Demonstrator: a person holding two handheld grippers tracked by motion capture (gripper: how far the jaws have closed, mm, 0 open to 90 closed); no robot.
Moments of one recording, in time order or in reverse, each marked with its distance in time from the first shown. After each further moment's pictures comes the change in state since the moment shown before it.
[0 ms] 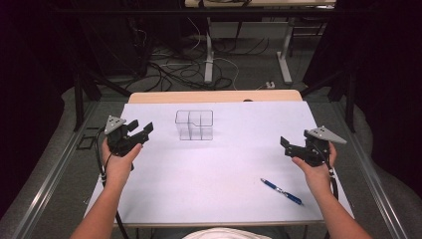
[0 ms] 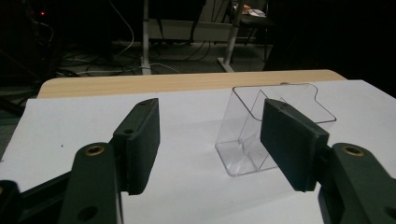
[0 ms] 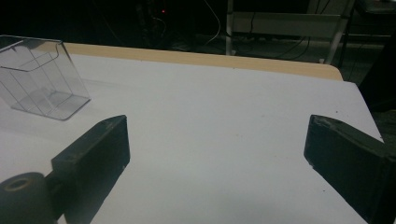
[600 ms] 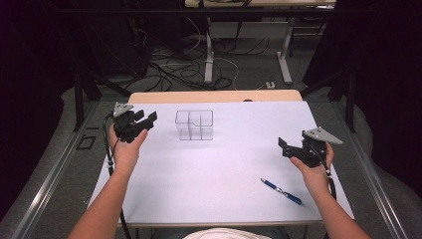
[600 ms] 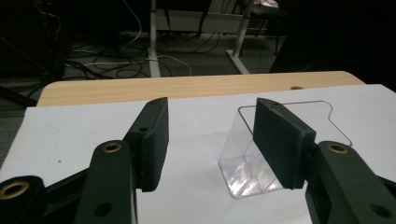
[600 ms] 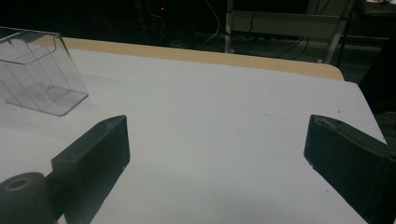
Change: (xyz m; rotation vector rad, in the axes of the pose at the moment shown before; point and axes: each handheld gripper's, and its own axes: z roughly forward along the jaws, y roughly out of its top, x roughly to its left) left arm -0.006 0.031 0.026 0.062 0.046 -0.013; right arm 0.005 -0.003 0.004 0.007 -0.010 -0.015
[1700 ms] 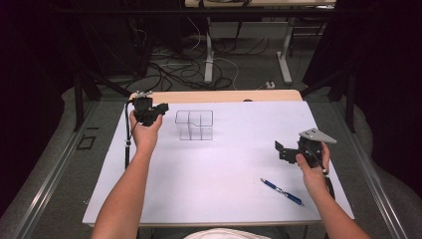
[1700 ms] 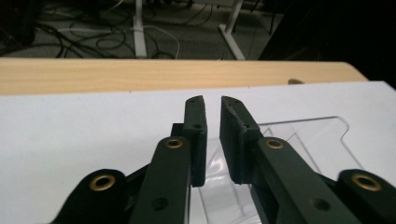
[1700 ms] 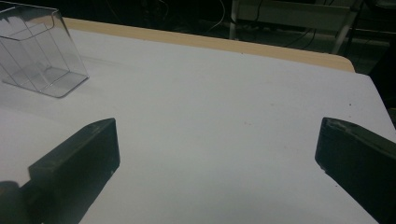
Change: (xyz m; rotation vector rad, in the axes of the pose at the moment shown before) left arm -0.011 0.015 0.074 0.132 -0.035 -0.074; right arm 0.004 -0.005 0.008 0.044 0.019 -0.029
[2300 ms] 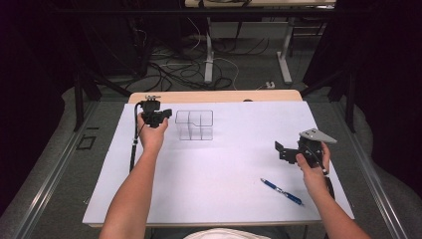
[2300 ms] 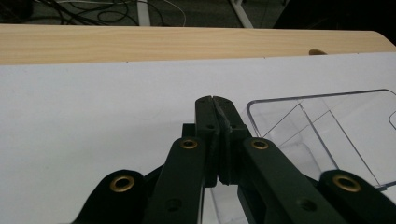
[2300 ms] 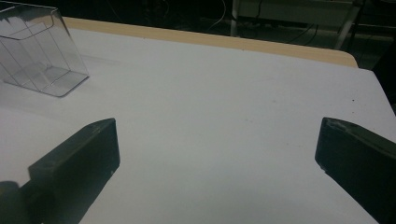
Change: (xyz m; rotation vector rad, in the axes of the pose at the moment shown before) left arm 0.000 -0.011 0.030 0.098 0.019 0.010; right arm -0.001 -0.001 0.001 0.008 -0.001 0.008
